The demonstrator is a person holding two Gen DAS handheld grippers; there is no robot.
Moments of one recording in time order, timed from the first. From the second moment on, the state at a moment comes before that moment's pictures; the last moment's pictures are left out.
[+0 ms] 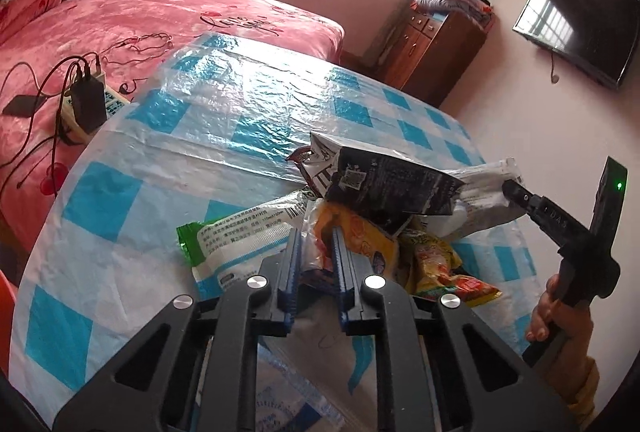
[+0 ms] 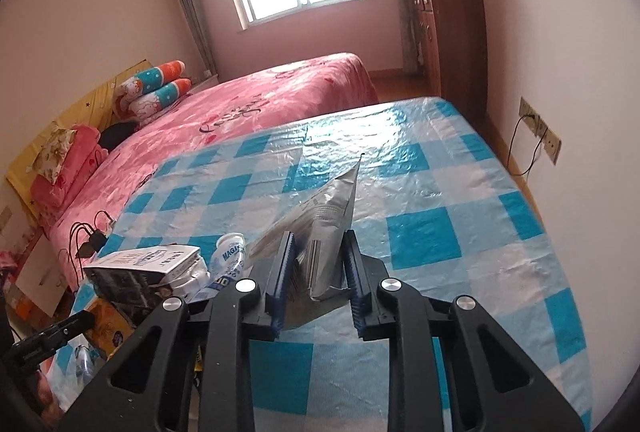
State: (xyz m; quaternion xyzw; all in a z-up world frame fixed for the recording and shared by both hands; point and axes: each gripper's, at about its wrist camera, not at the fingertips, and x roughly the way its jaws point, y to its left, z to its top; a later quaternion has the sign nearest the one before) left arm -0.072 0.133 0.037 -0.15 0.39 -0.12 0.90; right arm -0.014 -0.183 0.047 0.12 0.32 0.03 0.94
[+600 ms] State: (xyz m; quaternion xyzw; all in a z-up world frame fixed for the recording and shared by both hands) left arm -0.123 0.128 0.037 -0.08 0.42 -0.21 0.88; right arm -0.088 -0.180 0.093 0.12 0.27 0.03 0.96
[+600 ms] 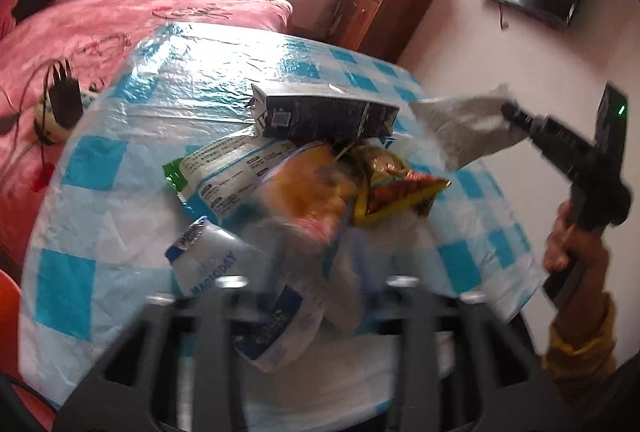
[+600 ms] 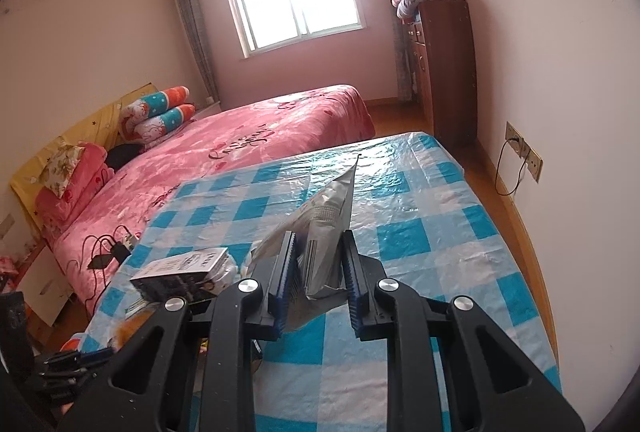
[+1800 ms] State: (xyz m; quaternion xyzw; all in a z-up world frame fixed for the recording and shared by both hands) left arm -0.093 0.116 0.018 -0.01 0.40 -0.20 0.89; right arm -0.127 -0.127 0.115 0.10 0.27 0.08 0.96
